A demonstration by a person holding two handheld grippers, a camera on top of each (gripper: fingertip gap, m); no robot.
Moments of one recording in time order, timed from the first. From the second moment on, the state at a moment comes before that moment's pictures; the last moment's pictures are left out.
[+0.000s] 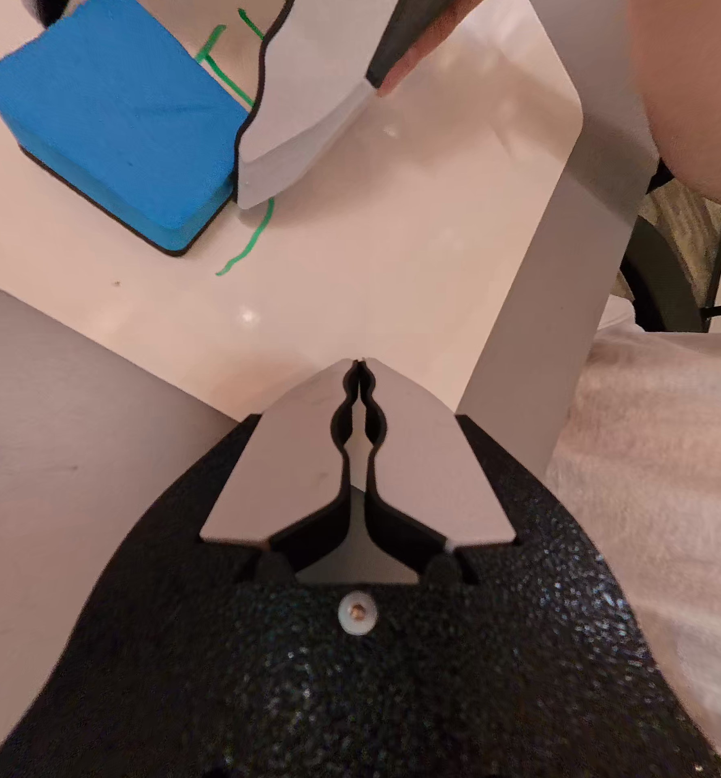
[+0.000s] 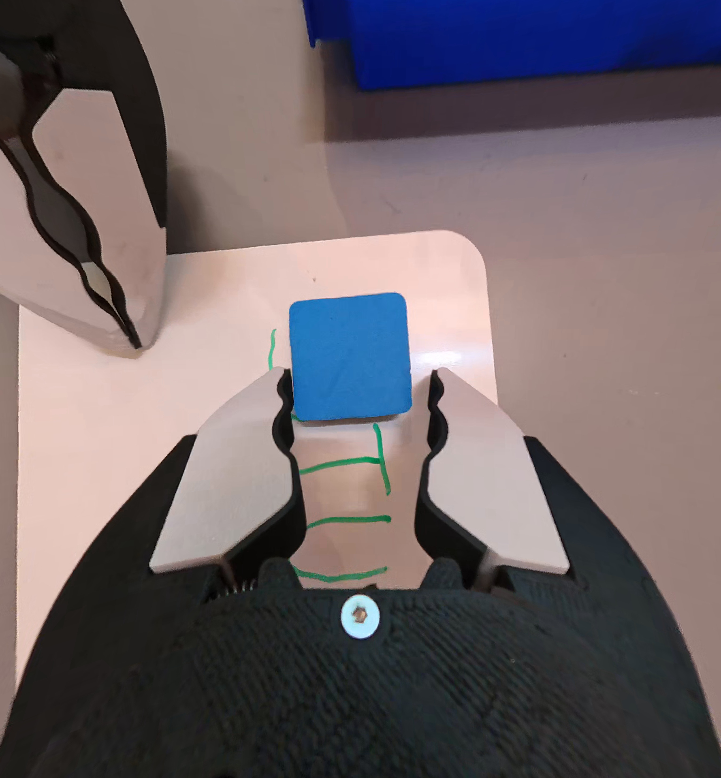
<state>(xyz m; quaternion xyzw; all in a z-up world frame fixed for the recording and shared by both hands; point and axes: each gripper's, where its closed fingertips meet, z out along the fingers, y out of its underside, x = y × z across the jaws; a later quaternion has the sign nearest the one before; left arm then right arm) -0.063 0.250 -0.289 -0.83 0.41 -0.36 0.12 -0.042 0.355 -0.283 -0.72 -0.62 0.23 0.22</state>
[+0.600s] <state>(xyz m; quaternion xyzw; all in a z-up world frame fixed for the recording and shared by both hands) -0.060 0.253 -0.290 -0.84 0.41 -0.34 0.13 -0.055 0.363 -0.280 -0.72 -0.60 0.25 0.24</state>
